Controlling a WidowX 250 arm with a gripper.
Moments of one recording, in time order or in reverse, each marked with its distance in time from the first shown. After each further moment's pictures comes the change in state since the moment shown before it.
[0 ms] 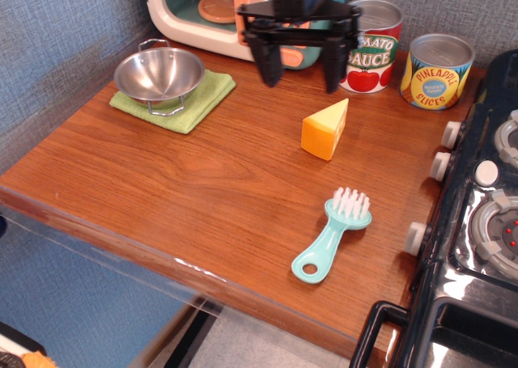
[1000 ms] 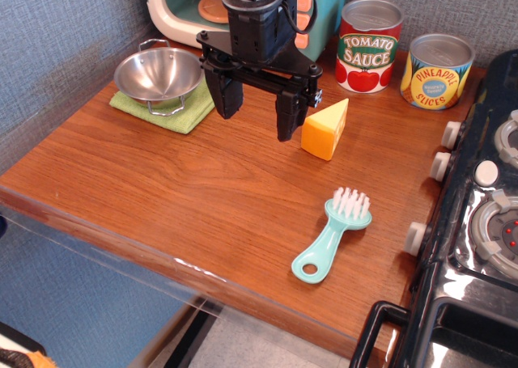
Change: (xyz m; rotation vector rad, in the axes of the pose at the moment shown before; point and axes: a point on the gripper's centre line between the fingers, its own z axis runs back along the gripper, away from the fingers) arm -0.047 0.011 -0.004 0.144 -0.018 -0.122
